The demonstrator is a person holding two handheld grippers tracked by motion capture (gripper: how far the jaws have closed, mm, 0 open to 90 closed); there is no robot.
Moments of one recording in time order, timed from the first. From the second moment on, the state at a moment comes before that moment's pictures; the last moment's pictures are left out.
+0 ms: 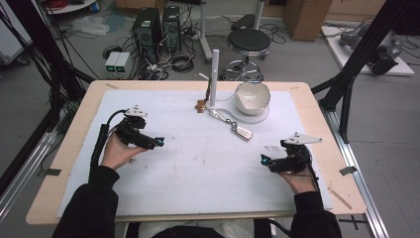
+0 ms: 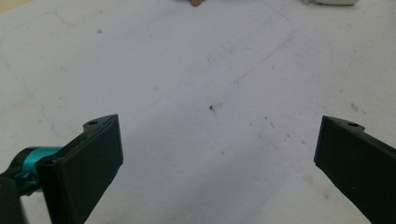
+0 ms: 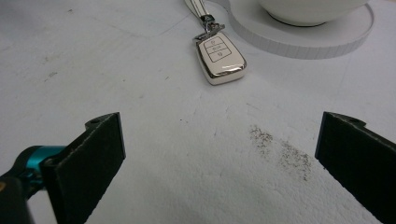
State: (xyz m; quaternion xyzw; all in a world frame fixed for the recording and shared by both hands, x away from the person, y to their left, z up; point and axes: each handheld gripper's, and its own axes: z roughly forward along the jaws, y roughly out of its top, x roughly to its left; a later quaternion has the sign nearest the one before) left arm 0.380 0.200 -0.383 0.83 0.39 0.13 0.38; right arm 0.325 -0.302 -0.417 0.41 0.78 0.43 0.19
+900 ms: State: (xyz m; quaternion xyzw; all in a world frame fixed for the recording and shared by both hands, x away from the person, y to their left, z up) left arm 0.318 0.269 -0.396 0.80 0.44 0.16 0.38; right arm 0.328 -0.302 -0.418 0.41 0.78 0.42 0.19
